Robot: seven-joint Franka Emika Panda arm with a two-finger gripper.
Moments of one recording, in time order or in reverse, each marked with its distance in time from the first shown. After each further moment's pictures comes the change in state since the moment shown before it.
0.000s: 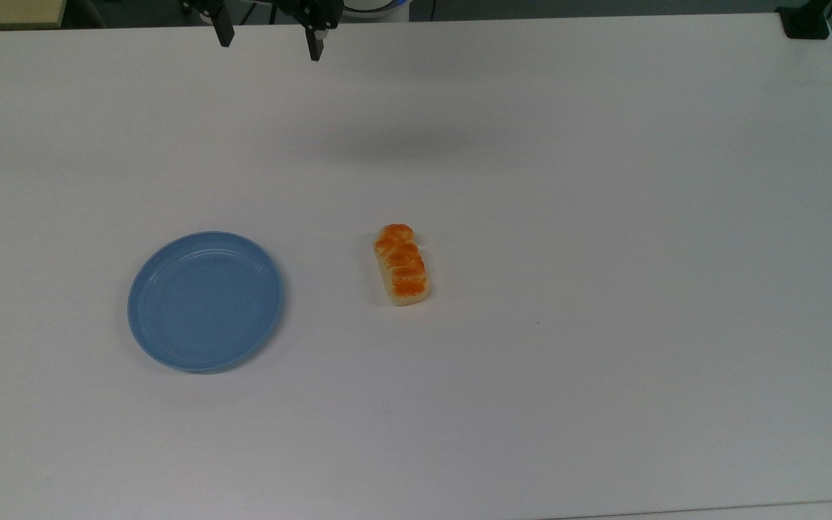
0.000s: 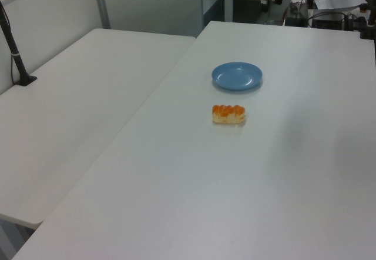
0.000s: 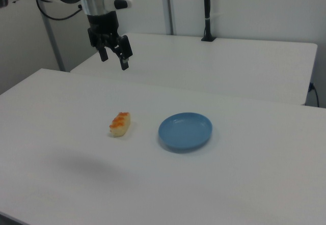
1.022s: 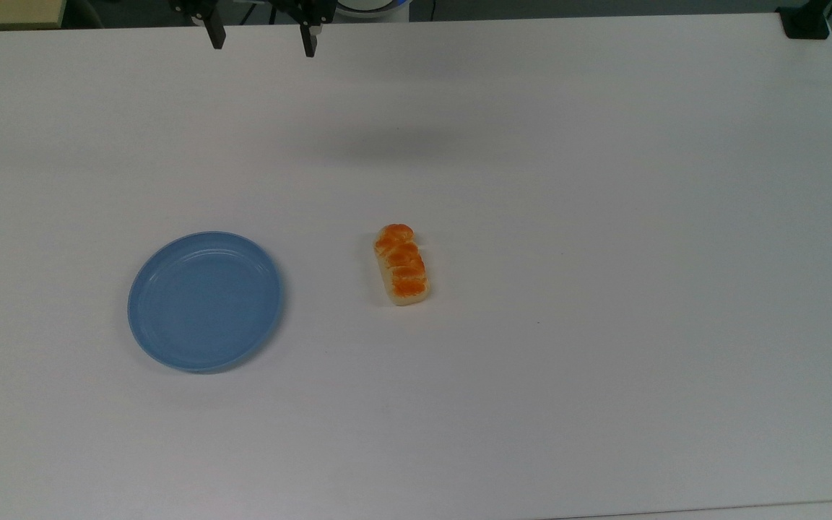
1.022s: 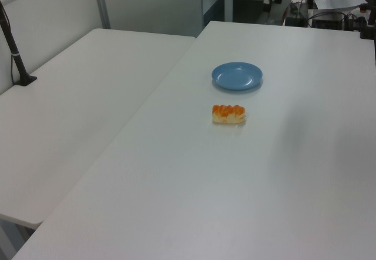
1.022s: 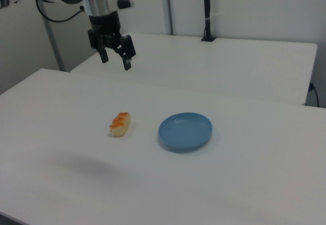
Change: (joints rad) arm -0.001 -0.001 -0.011 -0.004 0.000 -0.001 -0.104
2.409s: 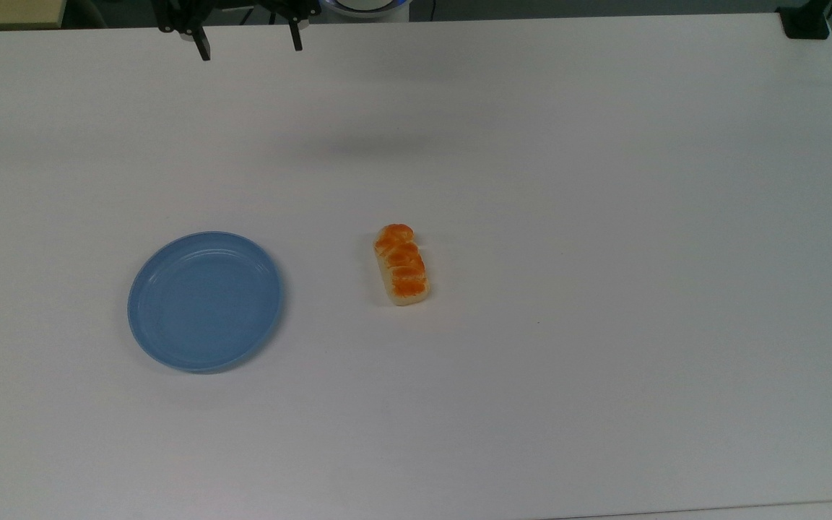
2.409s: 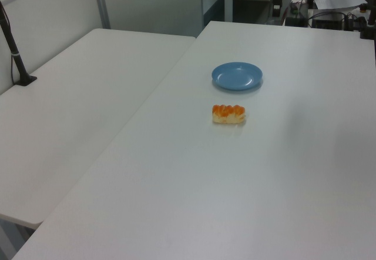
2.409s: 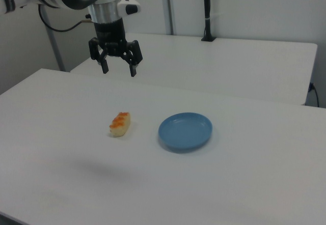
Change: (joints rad) arm -0.010 0.000 -0.015 -0.033 -0.017 -0.023 -0.295
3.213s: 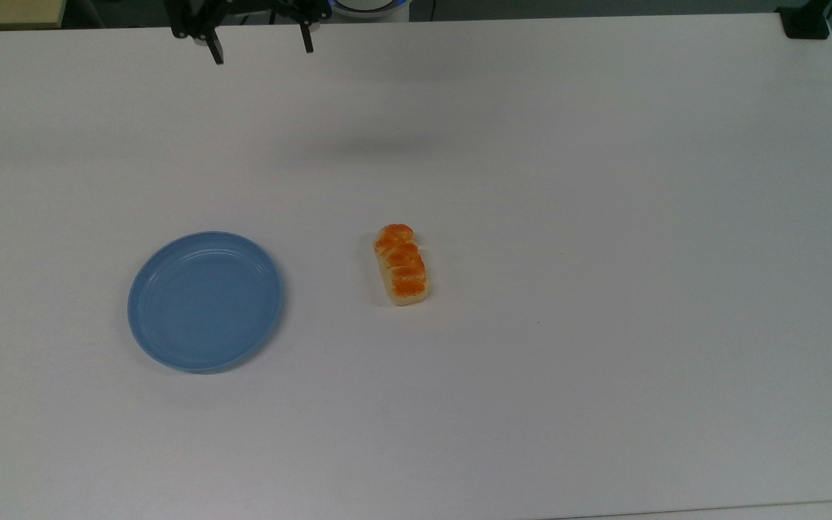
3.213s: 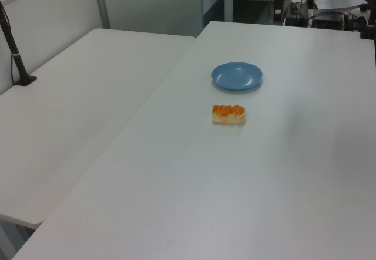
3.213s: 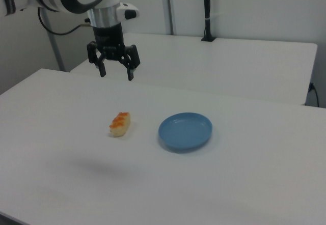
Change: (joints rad) arm 0.005 0.002 0.009 -0.029 0.014 0.009 0.000
